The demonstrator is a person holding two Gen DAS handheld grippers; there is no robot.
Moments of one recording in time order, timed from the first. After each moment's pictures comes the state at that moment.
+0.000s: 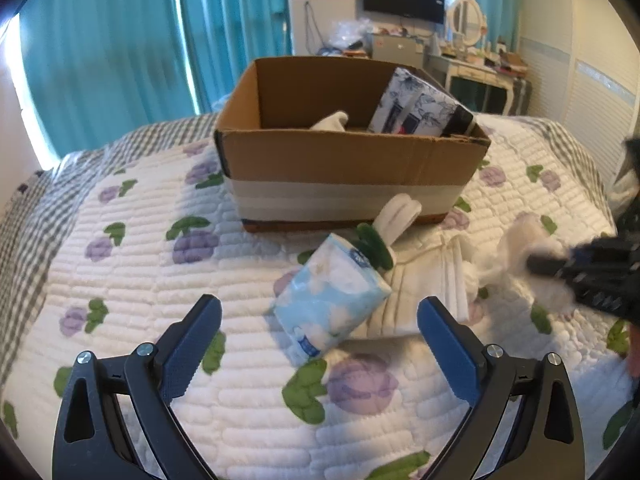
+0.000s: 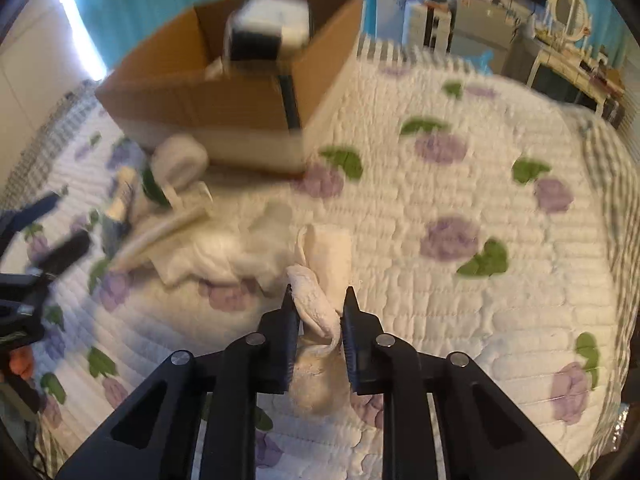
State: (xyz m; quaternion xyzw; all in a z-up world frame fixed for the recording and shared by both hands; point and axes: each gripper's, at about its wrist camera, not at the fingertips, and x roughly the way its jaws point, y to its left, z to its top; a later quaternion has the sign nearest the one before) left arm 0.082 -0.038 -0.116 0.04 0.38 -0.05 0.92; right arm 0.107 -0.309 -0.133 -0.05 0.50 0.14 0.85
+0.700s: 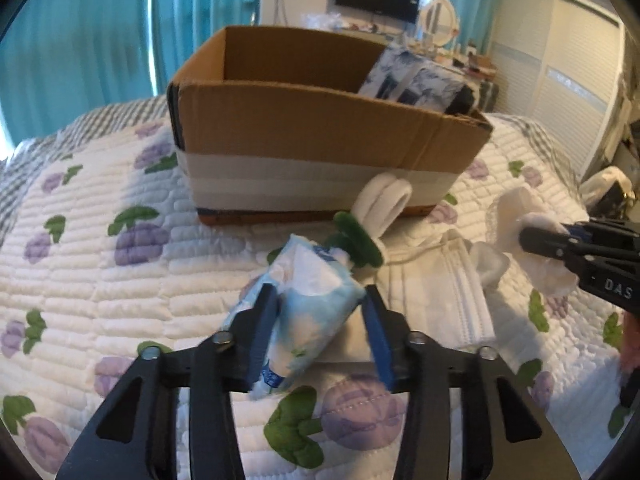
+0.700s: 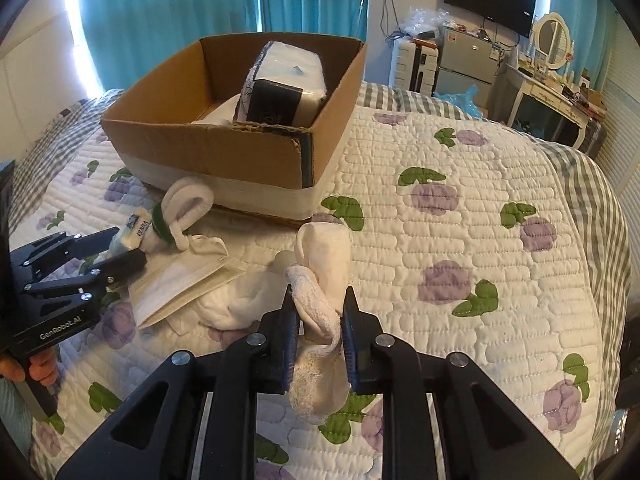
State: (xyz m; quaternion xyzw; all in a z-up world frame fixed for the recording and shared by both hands) left arm 0.104 -0.023 -0.141 0.00 0.39 -0.13 0.91; right arm 0.105 -0.290 -0.115 -0.06 0.44 0.12 0.89
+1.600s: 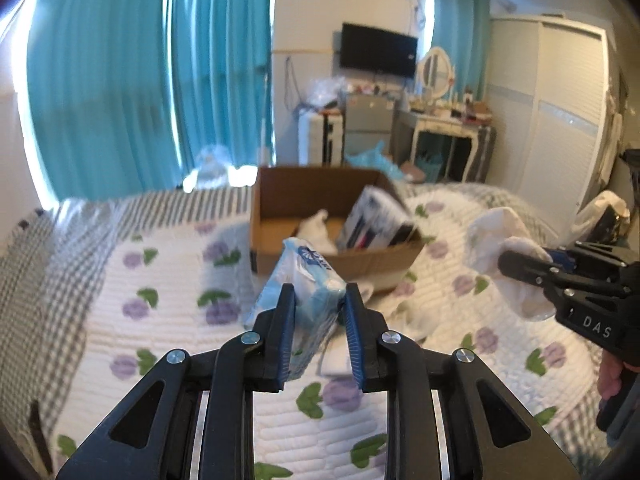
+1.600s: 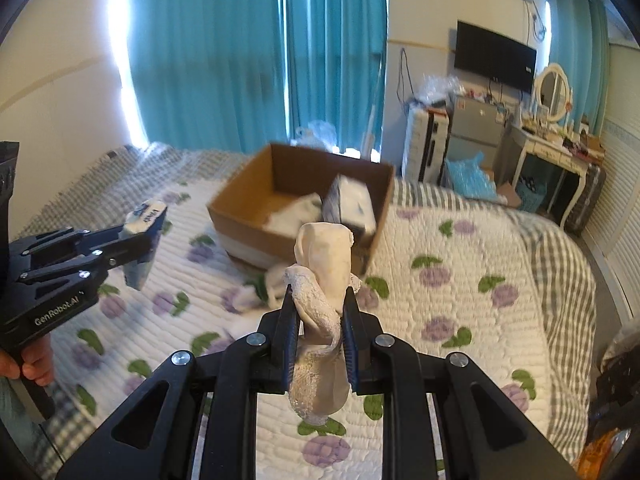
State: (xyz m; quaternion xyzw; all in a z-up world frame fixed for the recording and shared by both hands) left arm 0.029 -0.011 0.004 0.01 0.29 -0.11 0.95; right arm 0.022 -0.261 0.003 -0.06 0.33 0.16 0.93
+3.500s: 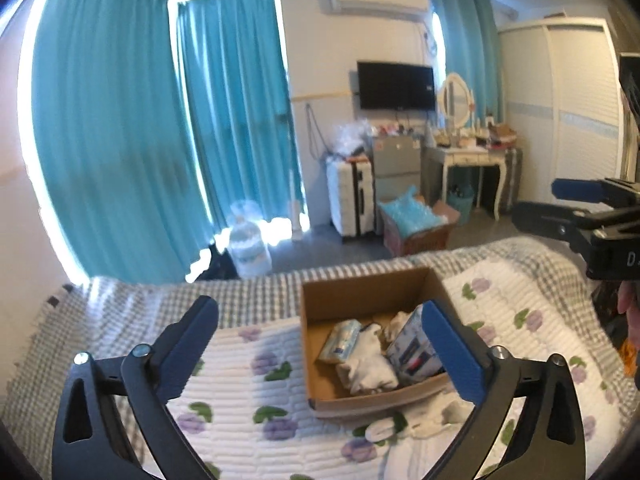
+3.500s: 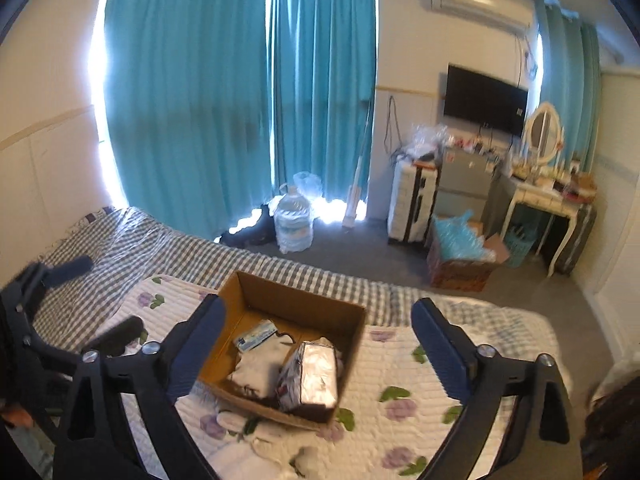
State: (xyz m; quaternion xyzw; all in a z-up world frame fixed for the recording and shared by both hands) left arm 0.108 0.003 0.091 0.06 0.22 -0.05 0.97; right arm 0.141 -0.253 0.128 -0.05 0.26 0.14 0.95
